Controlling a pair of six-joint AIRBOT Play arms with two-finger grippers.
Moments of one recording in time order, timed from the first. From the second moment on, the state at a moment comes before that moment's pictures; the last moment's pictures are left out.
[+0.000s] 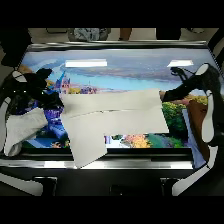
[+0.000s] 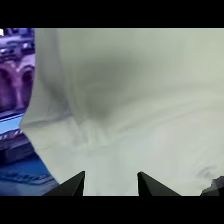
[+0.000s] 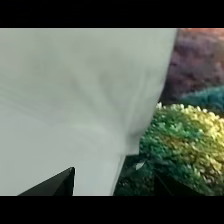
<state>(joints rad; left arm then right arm) 0.16 -1.72 1.61 1.13 -1.55 -1.51 -0.26 -1.92 1.90 -1.21 1.56 0.96</state>
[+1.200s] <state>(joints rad) 0.02 -1.20 0.54 0.98 -1.15 -1.38 -0.38 -1.72 1.53 -1.28 1.65 0.94</state>
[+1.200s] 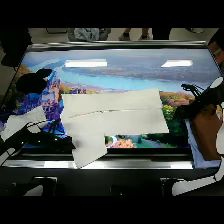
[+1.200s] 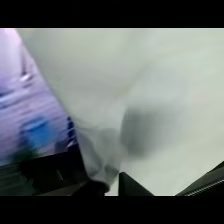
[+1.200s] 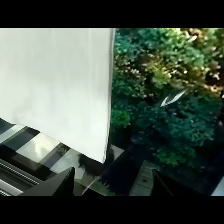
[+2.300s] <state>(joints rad) 0.05 -1.05 0.63 1.00 -1.10 -1.37 -0.27 -1.56 1.17 -1.22 1.27 0.90</state>
